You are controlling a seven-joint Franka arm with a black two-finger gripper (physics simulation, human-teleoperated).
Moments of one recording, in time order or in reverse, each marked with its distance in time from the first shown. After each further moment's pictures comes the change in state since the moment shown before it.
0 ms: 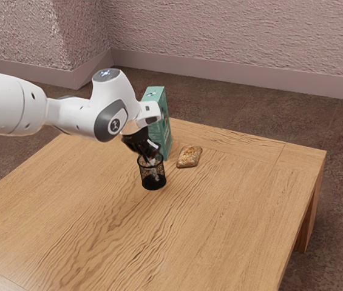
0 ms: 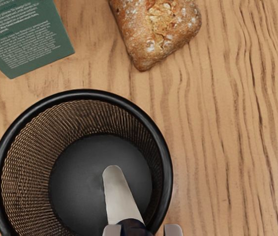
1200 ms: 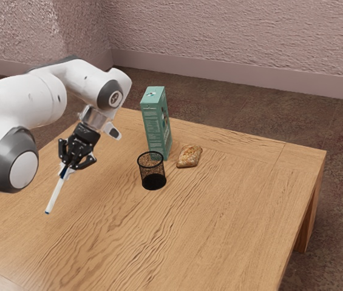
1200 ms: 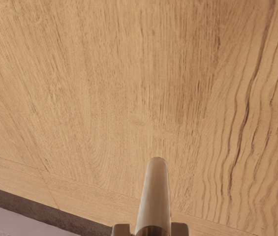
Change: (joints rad) arm 0.004 0.351 0.213 0.597 0.302 -1.328 -0.014
